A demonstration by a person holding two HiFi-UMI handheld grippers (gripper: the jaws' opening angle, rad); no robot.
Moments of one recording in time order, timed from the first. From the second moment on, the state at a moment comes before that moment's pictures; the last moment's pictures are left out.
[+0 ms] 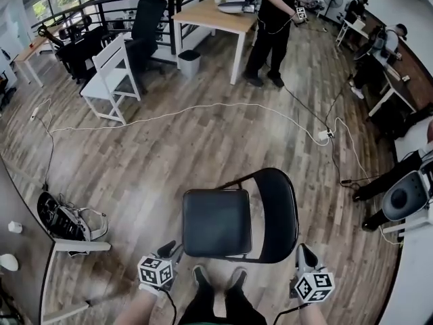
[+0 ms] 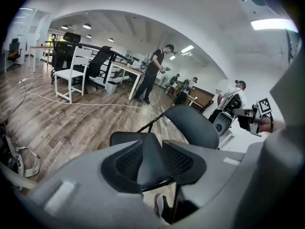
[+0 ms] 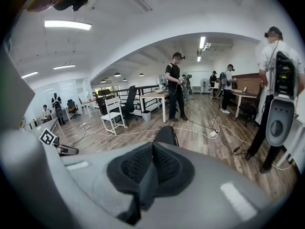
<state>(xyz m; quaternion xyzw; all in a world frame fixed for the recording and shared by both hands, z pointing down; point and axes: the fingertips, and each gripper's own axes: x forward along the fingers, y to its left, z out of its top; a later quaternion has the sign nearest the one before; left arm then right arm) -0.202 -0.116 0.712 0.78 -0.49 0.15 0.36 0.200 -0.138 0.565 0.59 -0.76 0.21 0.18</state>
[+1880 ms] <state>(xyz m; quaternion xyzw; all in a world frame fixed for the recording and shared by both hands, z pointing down) -0.185 -0.140 1.113 0.64 -0.33 -0.04 0.69 0.224 -0.220 0.770 0.52 -0.71 0.40 0.27</state>
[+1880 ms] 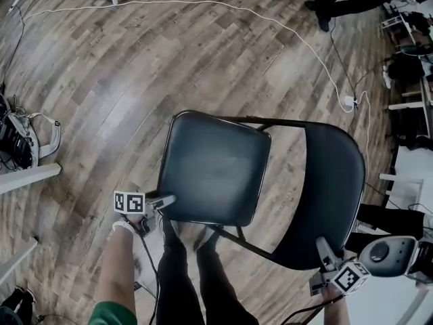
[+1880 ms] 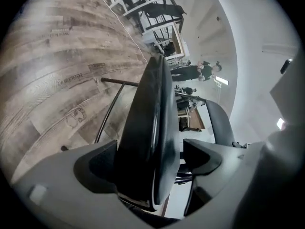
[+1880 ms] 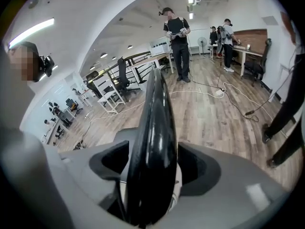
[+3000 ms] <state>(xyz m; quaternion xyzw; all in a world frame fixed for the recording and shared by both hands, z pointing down) -0.101 -0.141 0.974 0.61 -0.40 -0.06 0.68 0.266 -0.219 0.698 0.52 -0.72 0.39 0.25</state>
